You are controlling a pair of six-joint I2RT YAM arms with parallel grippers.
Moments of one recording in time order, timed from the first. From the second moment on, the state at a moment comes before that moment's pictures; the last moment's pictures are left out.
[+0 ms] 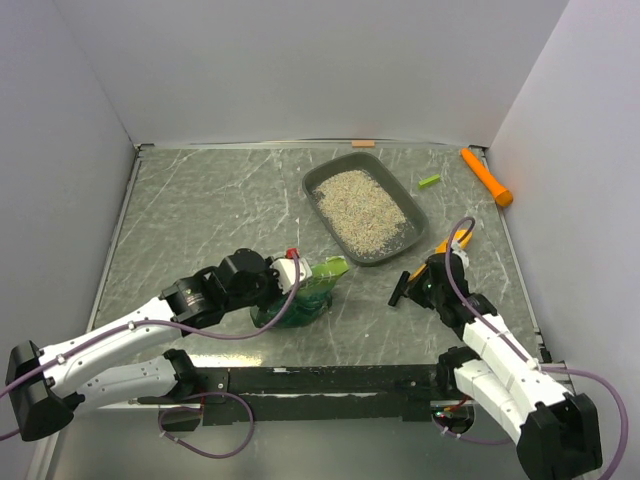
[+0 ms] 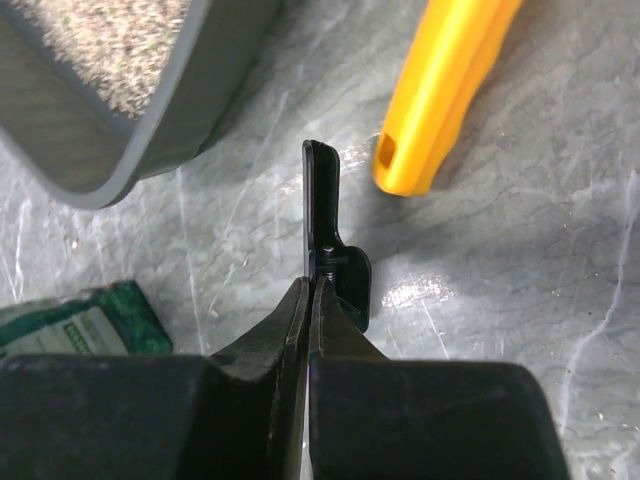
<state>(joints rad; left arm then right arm) -0.96 0.94 0.76 -0.41 -0.01 0.25 0.27 0.80 0.38 -0.38 0.07 0.85</state>
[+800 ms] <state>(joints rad) -0.96 0.95 1.17 -0.50 -0.01 0.02 0.51 0.77 0.88 -0.48 -0.25 0.39</state>
